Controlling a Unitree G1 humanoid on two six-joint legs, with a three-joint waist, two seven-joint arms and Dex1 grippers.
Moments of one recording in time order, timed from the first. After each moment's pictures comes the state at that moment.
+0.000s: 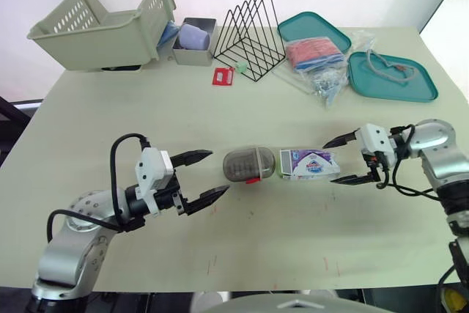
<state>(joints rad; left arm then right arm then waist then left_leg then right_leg) 0.14 0.67 0.18 -0.53 -0.55 0.32 -0.95 -0.58 -0.76 0.20 0.46 0.22 -0.21 1.53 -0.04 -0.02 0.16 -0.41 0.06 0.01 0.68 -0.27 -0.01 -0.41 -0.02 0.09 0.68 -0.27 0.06</state>
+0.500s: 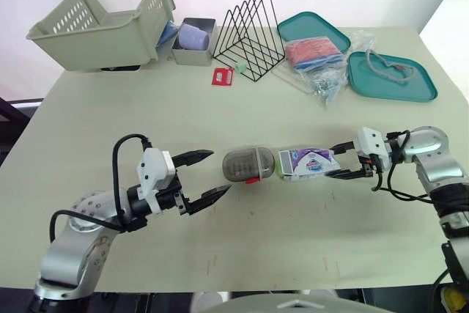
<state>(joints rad) 0.14 0.67 0.16 -0.53 -0.55 0.32 -0.93 -0.57 -0.73 0.18 0.52 0.21 -0.25 1.52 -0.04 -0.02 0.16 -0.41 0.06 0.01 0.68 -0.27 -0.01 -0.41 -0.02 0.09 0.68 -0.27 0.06</state>
